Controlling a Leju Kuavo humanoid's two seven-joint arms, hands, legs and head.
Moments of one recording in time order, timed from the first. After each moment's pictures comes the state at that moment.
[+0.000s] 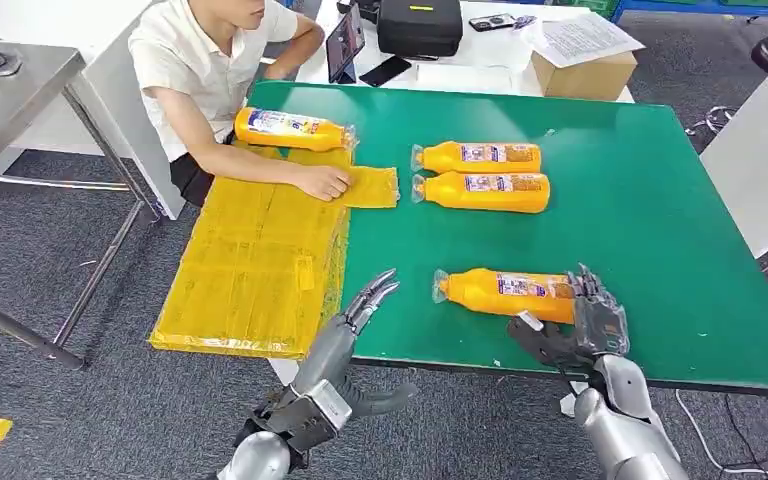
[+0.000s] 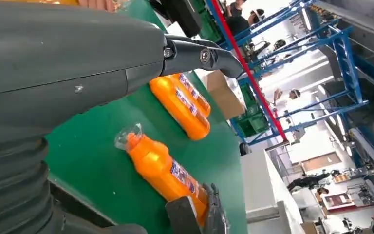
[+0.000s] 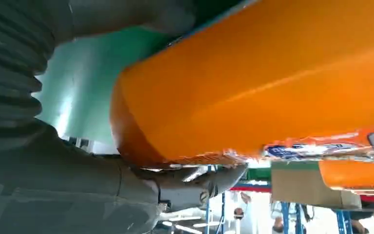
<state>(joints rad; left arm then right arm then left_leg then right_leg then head) -0.10 -0.15 -0.60 -1.39 -0.12 0.21 -0.40 -0.38 -0.17 0.04 -0.62 1.21 -0.58 -0.22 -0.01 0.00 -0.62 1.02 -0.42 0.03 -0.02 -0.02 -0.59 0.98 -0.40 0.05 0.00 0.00</state>
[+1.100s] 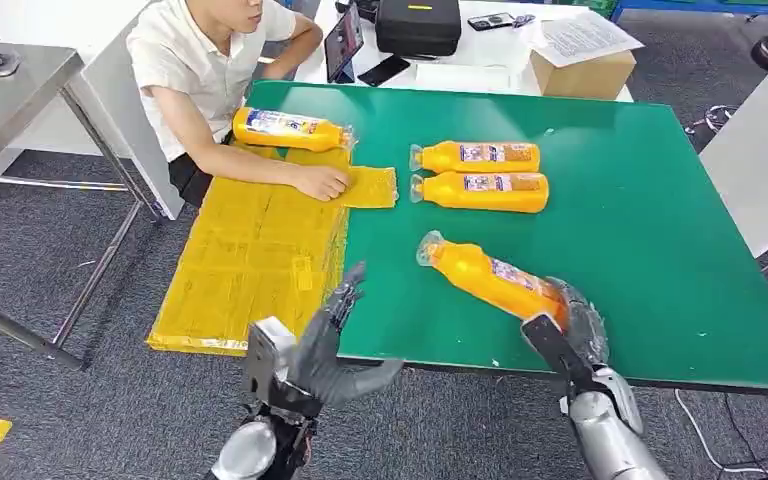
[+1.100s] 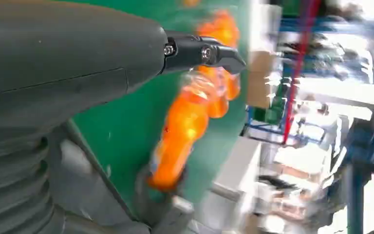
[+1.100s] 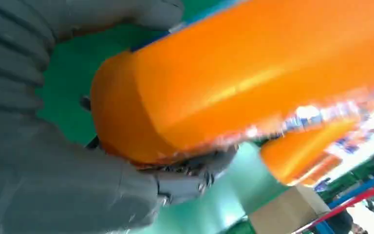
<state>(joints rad) -0.05 -0.18 -0.52 -1.36 0.47 0.14 -0.30 -0.28 -0.11 0.02 -0.78 0.54 -0.36 -0.61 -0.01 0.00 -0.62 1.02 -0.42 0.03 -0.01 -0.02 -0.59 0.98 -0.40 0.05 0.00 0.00</state>
